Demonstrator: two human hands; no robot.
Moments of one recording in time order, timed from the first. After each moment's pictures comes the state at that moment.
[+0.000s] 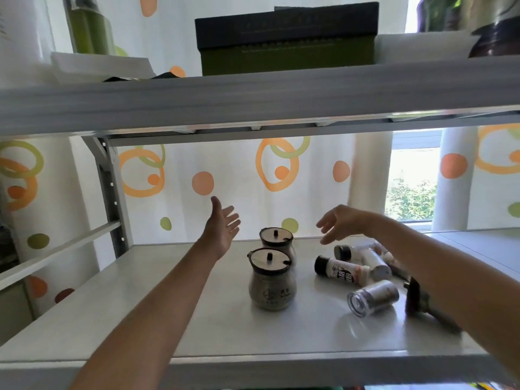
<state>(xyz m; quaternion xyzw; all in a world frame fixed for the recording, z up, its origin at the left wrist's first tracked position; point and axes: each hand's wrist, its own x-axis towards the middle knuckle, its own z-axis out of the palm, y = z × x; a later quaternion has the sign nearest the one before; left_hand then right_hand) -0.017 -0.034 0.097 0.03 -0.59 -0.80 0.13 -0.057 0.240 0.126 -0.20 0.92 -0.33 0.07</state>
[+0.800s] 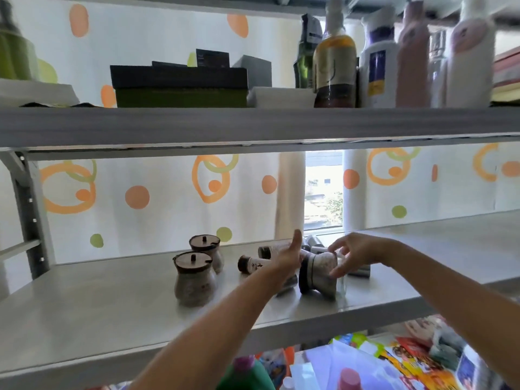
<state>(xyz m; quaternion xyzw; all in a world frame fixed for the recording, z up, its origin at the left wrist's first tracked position) 0.060 0.238 0.071 -0.09 -0.78 -0.61 -0.09 0.064 0.417 0.110 -0.08 0.97 -0.24 0.05</state>
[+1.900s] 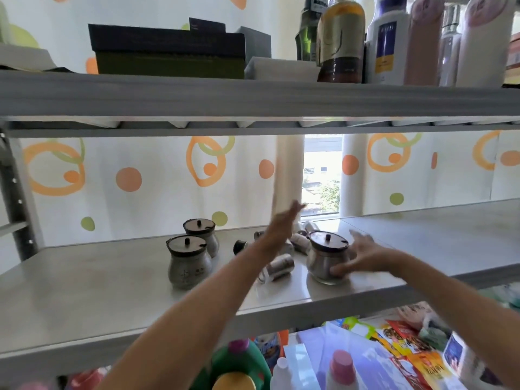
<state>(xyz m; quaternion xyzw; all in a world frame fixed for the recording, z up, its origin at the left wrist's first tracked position) 0.047 0.233 0.089 -0.21 -0.77 -0.60 0.03 0.069 0.428 0.066 -0.02 0.96 -0.27 -0.01</state>
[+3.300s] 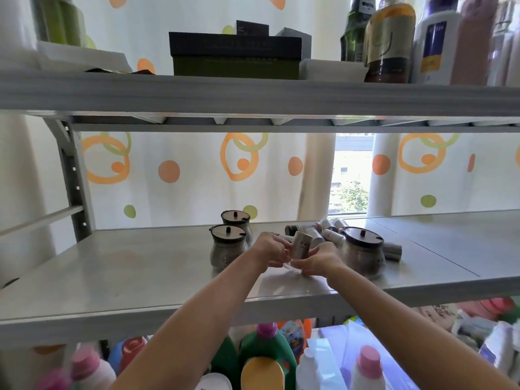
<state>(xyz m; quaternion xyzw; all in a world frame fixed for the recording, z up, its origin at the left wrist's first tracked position) 0.073 0.149 0.061 0.03 -0.82 -0.56 -0.05 0.062 0.280 0.031 0.04 0.85 -0.53 -0.01</state>
